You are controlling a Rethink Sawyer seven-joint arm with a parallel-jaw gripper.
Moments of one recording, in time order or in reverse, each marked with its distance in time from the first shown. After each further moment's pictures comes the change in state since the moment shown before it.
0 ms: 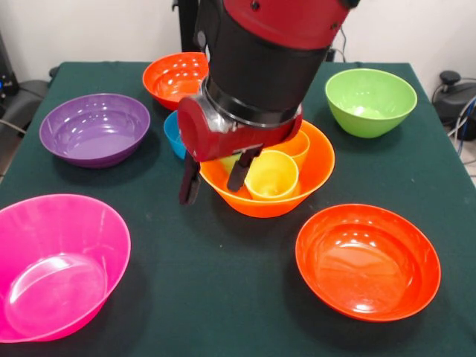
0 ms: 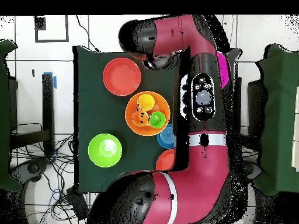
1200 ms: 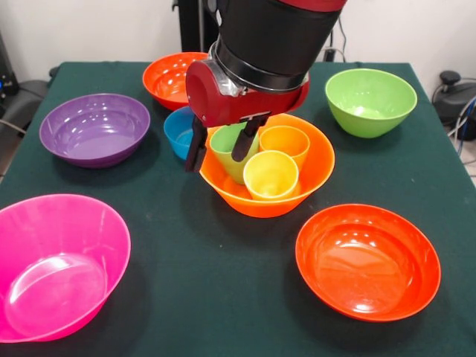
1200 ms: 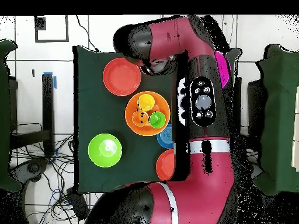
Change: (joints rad) arm -0.005 -0.085 -0.012 0.117 0.002 0.000 0.031
